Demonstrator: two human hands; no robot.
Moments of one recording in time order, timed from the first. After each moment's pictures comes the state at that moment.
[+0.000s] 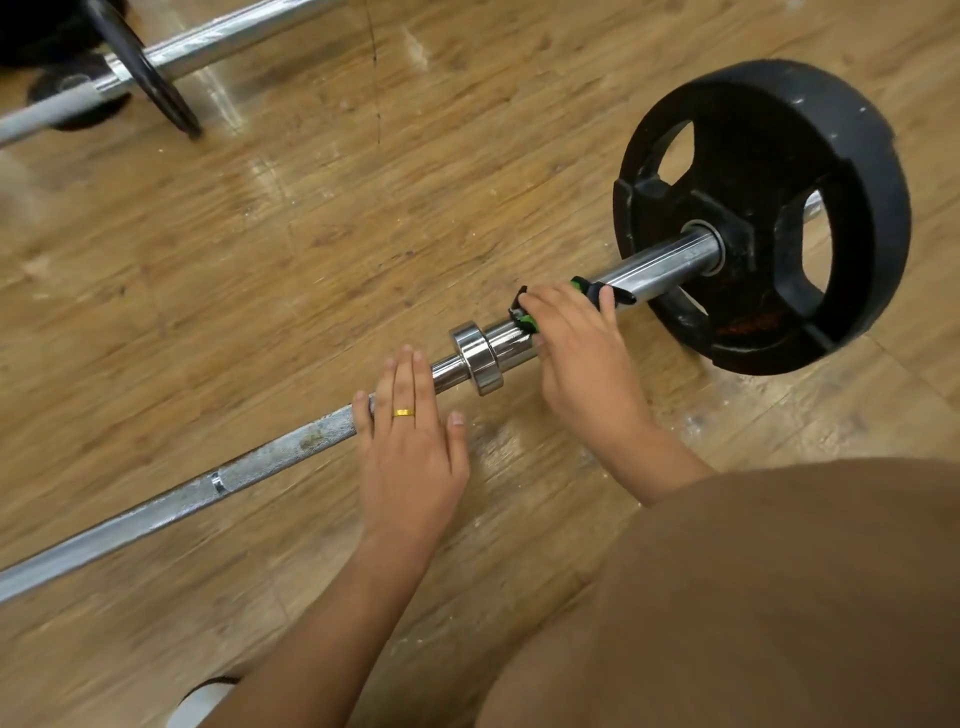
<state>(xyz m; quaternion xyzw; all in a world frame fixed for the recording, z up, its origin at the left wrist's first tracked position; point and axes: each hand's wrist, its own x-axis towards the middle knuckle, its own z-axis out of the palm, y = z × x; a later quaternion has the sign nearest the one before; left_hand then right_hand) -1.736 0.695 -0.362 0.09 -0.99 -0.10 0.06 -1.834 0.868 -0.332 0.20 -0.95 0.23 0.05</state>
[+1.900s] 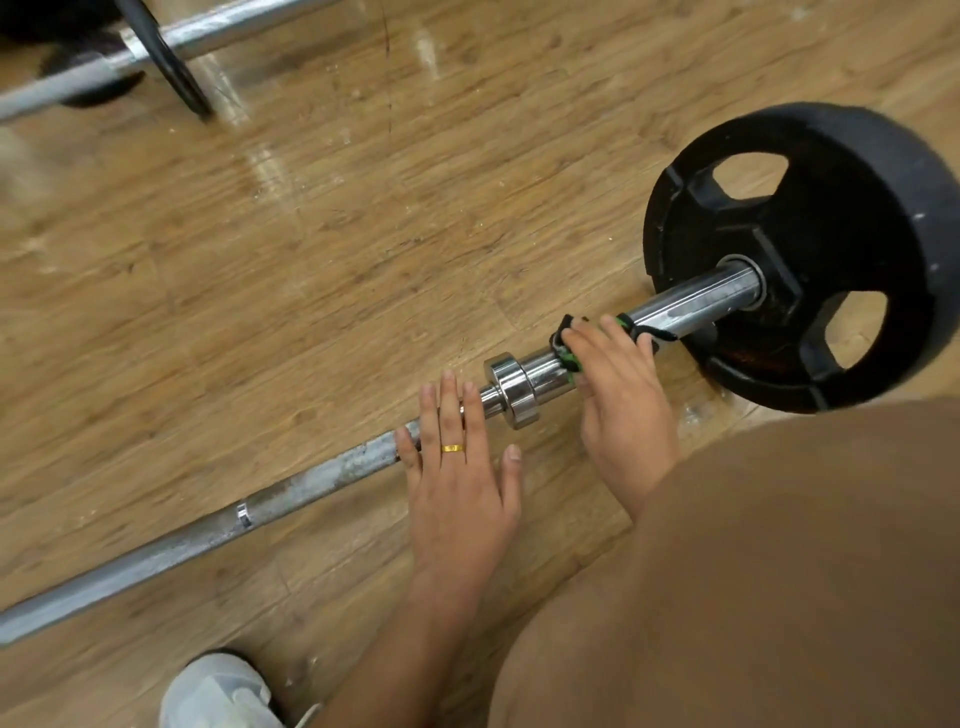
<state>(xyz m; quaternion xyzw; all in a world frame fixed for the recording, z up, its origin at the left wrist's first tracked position) -1.699 0.735 -0.384 0.10 -0.98 -0.11 0.14 -1.777 0.893 -0.338 0.16 -0.94 0.30 0.08</state>
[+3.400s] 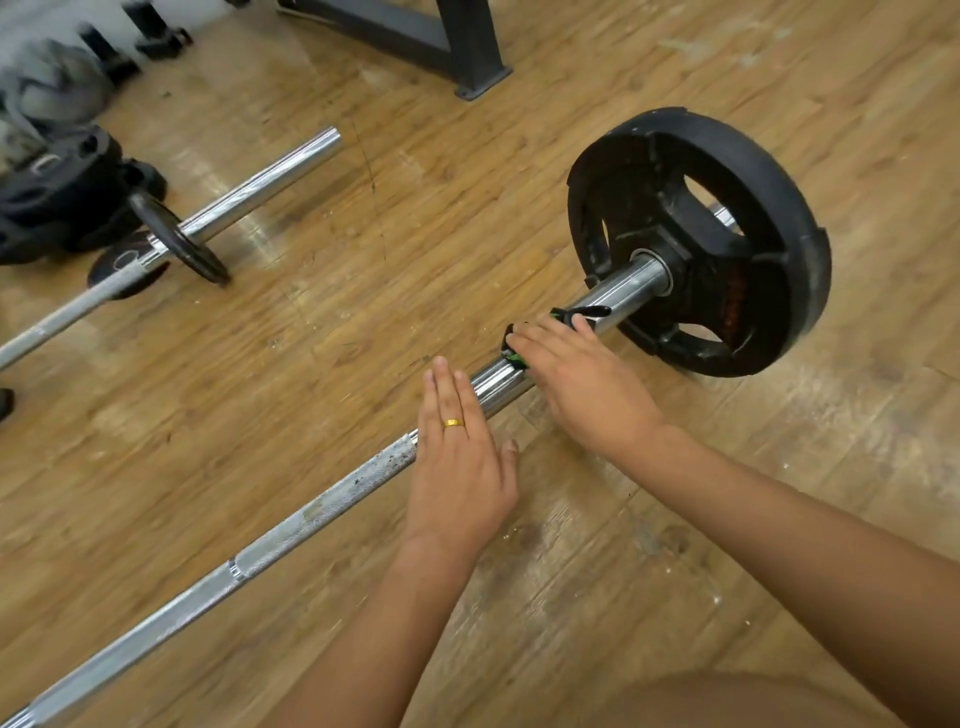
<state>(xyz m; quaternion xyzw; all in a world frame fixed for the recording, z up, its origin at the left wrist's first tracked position) -1.837 0.692 -0.339 -0.05 -1.00 0.00 0.03 -1.918 0.856 -0.340 0.27 -0.94 0.17 0.09</state>
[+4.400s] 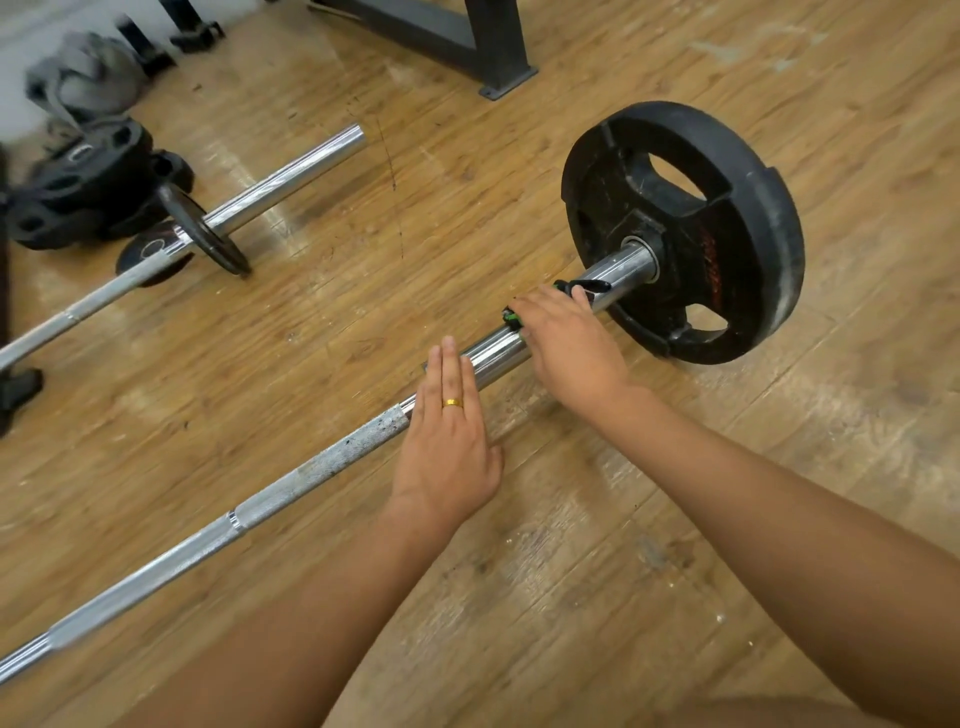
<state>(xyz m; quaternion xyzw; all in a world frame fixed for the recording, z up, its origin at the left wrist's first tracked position) -1.863 0.673 -0.330 -0.09 -0.99 0.14 -0.03 -1.968 0.832 -0.340 0.20 -0.95 0.22 0.08</state>
